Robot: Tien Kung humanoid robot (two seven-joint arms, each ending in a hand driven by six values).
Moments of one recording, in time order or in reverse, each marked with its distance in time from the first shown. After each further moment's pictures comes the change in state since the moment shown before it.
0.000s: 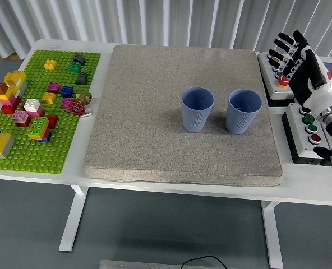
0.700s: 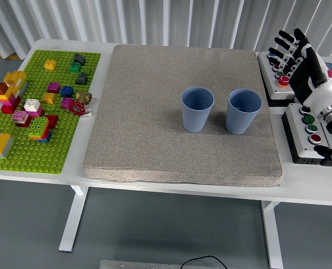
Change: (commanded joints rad) left arm -0.001 0.000 0.004 0.001 -0.001 0.001 -0.002; right arm 0.002 -0.001 0.001 0.000 0.004 0.002 0.001
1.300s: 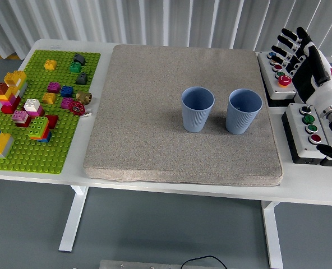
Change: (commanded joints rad) left arm -0.008 -0.001 0.004 0.001 -0.005 0.001 -0.004; right arm 0.005 -0.011 0.006 0.000 -0.020 0.008 0.000
